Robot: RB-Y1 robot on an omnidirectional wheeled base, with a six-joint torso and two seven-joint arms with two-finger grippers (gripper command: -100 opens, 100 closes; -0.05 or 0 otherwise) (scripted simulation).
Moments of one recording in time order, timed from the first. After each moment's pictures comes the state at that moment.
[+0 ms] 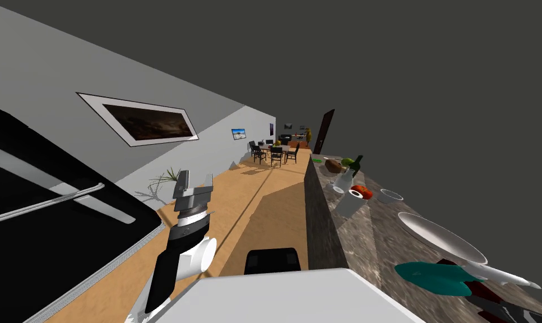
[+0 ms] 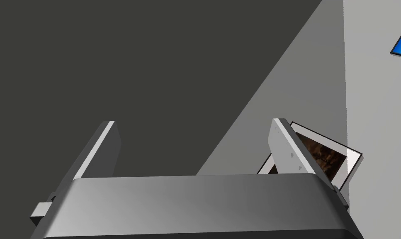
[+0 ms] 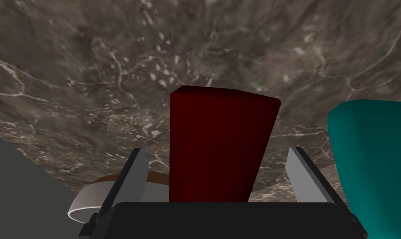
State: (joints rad) left arm 0.48 0.01 0.04 -2.32 0.07 -0.53 0.01; right arm 0.90 -1.14 -0.48 -1.01 1.11 -0.88 -0.54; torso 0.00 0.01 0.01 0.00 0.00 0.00
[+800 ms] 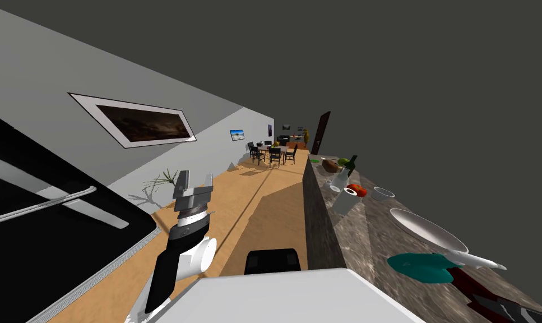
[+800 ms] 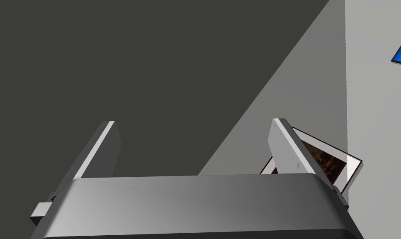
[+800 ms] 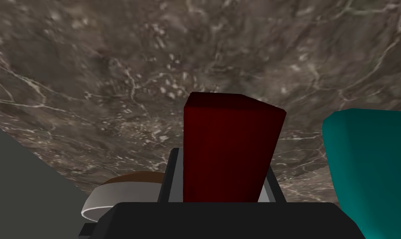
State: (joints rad) left arm 0.48 0.01 0.04 -2.32 0.07 -0.53 0.01; right arm 0.91 -1.15 -0.48 -1.03 1.11 -0.88 -0.55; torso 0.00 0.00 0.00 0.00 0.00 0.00
